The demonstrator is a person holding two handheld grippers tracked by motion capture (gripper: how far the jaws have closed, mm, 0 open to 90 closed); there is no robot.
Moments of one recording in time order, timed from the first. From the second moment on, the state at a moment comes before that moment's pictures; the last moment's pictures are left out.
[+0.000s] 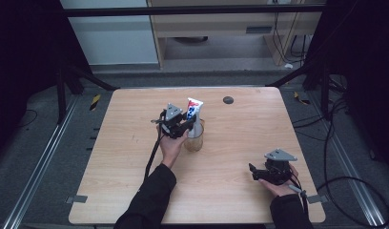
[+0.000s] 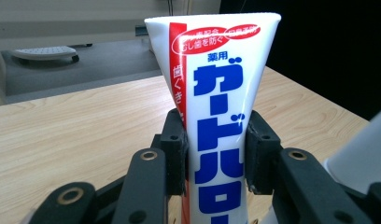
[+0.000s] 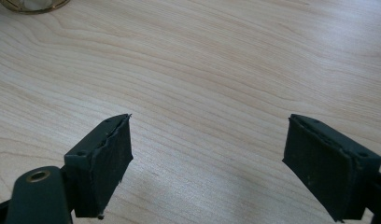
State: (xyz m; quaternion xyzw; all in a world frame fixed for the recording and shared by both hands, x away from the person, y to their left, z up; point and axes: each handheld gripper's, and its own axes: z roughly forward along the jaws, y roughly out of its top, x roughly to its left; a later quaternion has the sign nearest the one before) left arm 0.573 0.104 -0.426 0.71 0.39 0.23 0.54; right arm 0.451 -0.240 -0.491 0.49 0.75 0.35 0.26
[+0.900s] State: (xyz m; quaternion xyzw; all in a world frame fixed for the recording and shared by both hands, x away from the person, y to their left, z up) left arm 0.551 0.116 -0.436 0.75 0.38 0.23 0.49; right arm 0.451 -0.239 -0.490 0.49 0.76 0.35 0.26
